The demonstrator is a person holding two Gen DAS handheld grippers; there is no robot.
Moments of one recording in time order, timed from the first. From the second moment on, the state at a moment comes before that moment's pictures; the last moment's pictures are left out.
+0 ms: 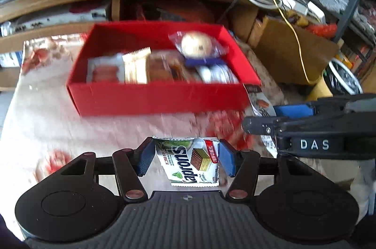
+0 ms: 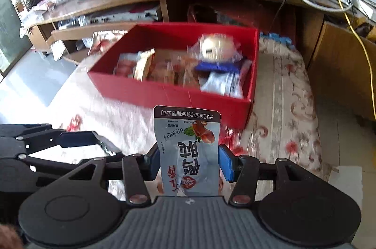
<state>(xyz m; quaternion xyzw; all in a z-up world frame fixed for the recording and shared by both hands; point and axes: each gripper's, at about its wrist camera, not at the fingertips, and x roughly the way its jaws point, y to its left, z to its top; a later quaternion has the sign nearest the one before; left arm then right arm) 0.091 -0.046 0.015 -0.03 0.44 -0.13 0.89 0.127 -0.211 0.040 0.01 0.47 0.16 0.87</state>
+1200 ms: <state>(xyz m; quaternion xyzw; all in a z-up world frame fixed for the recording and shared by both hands) 0.239 -0.034 0.017 -0.06 0.41 -0.08 0.91 0.269 -0.189 0.018 0.04 0.47 0.14 0.87</state>
